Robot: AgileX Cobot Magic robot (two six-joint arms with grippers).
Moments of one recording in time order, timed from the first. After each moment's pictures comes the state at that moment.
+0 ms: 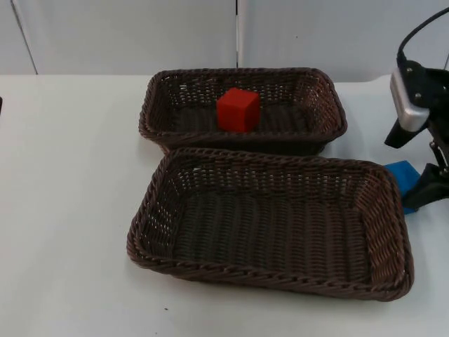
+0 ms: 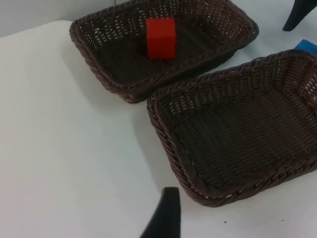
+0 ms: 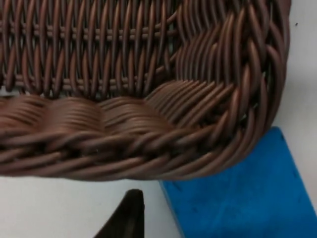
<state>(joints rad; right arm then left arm) 0.12 2.12 -1.36 0.54 0.75 -1.79 -0.37 0.62 -0.59 -0.24 0.67 0.23</state>
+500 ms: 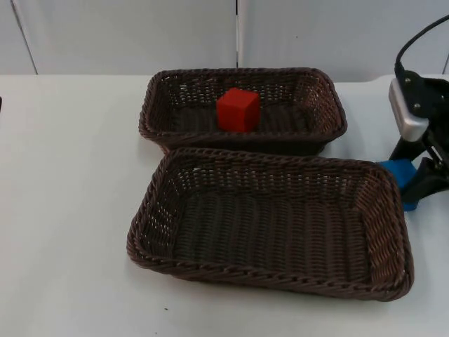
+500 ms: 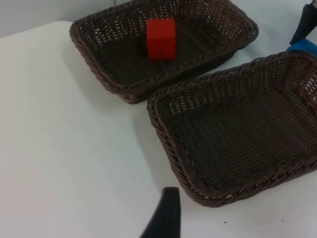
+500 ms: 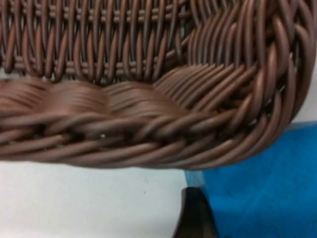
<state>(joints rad) 0.12 2.14 -1.36 0.51 0.75 -1.80 -0.37 0.61 -0.59 -0.24 0.67 0.23</state>
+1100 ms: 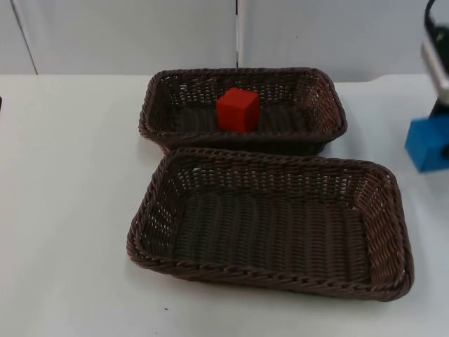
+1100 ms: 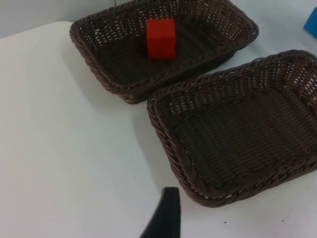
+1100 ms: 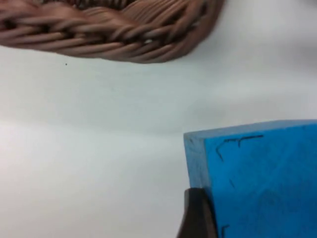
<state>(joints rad) 0.12 1.90 -1.36 0.24 0.81 -1.62 -0.37 0.61 -0.59 -0.24 0.67 0.23</state>
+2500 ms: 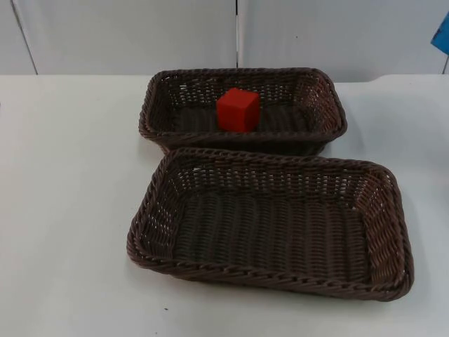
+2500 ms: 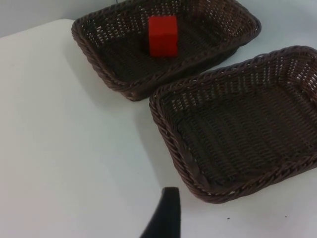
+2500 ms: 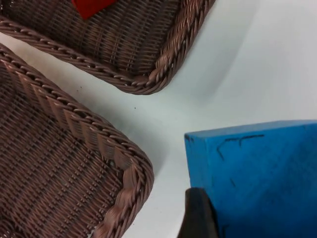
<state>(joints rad) 0.12 1.61 -1.36 0.29 0.88 -0.51 -0.37 0.61 -0.59 -0.23 0.68 0.23</state>
